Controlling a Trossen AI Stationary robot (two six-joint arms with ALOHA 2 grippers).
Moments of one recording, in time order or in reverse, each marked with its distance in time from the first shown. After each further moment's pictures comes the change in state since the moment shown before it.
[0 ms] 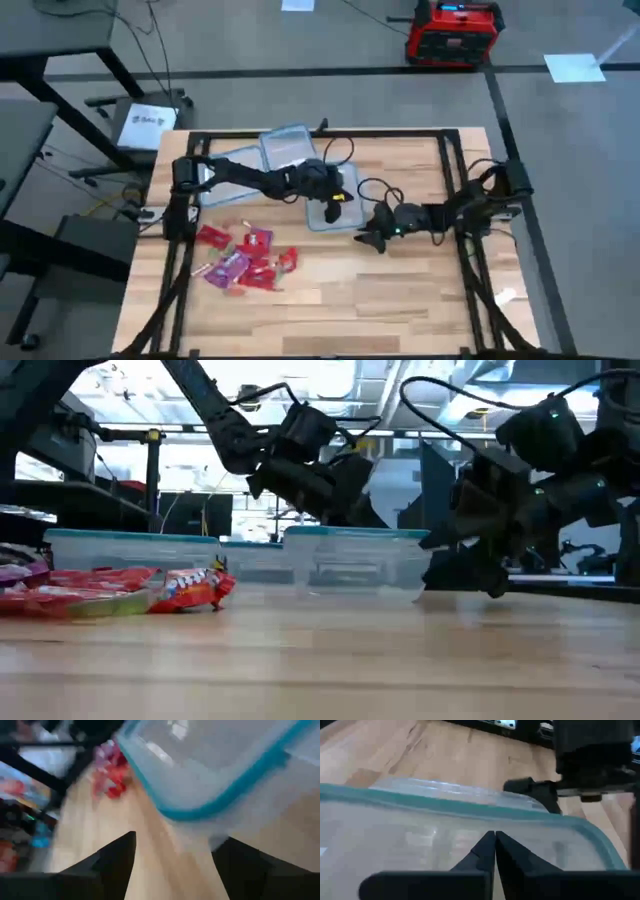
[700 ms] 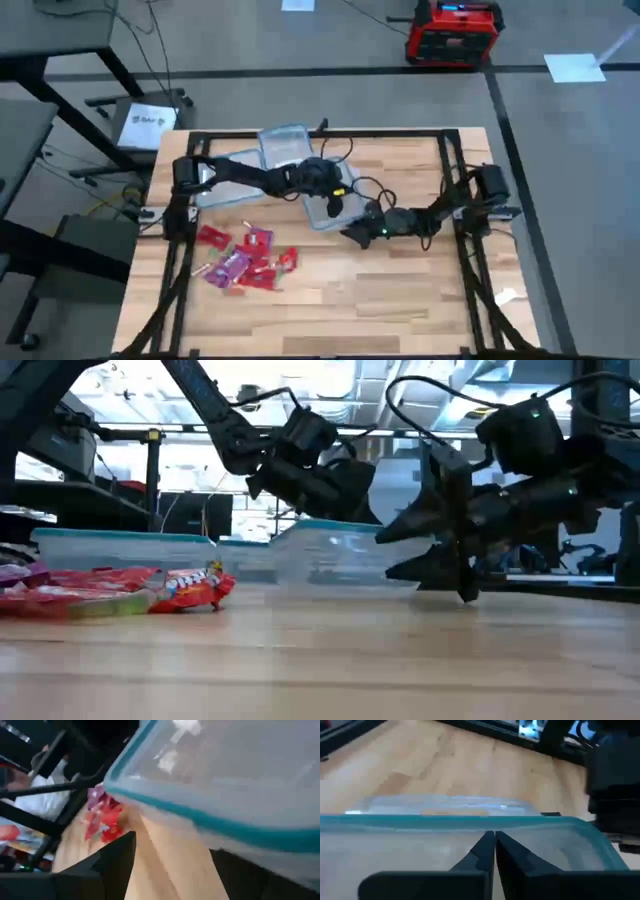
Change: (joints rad) left arm -0.010 0.000 -0.003 -0.066 -0.045 -0.027; right arm 0.018 0.145 0.125 0.060 0.225 -0.066
